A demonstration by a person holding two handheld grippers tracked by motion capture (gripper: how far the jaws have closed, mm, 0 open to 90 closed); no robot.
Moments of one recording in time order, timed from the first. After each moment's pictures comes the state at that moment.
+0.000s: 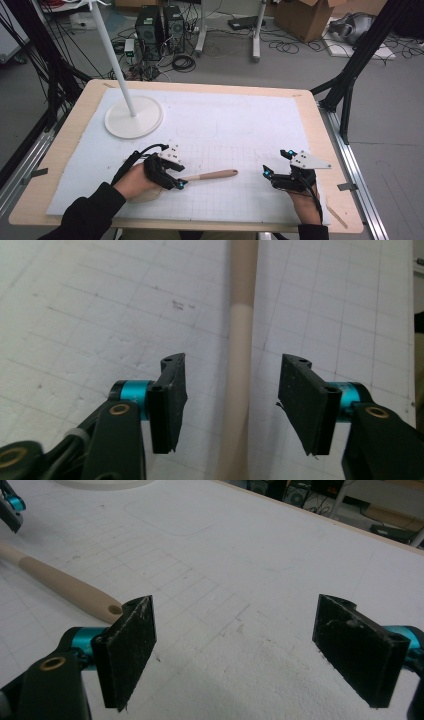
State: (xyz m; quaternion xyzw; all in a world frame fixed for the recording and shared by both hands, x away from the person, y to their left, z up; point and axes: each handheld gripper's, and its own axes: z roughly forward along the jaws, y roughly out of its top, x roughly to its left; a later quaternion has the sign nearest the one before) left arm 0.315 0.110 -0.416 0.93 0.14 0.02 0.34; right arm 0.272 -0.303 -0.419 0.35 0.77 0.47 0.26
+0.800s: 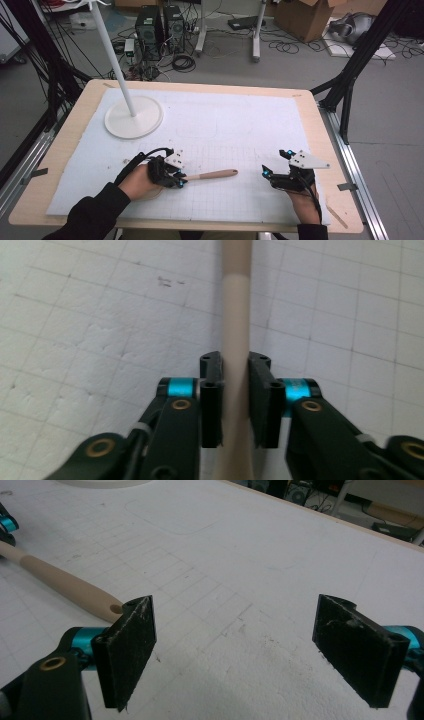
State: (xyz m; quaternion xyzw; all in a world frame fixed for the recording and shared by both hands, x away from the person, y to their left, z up) left arm 0.312 0.103 -0.425 0.94 0.11 0.03 0.31; right arm 0.273 -0.300 -0.420 0.36 0.77 0.46 0.26
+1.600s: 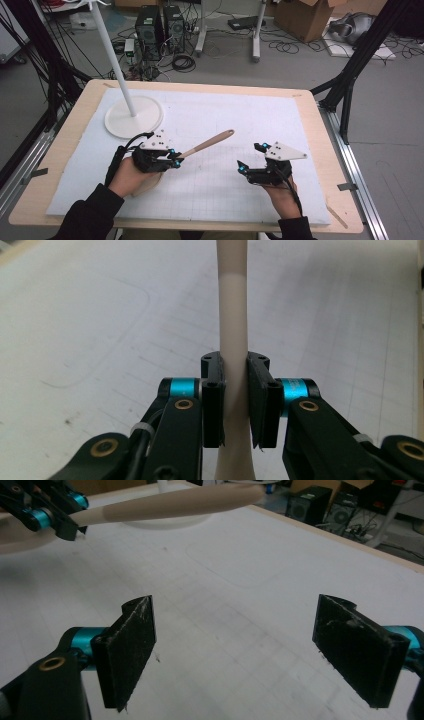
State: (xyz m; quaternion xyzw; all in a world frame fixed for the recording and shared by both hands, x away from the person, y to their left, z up) left arm 0.308 0.132 -0.368 0.86 0.19 0.12 0.45; right arm 0.282 -0.229 -0.390 0.31 0.77 0.51 0.22
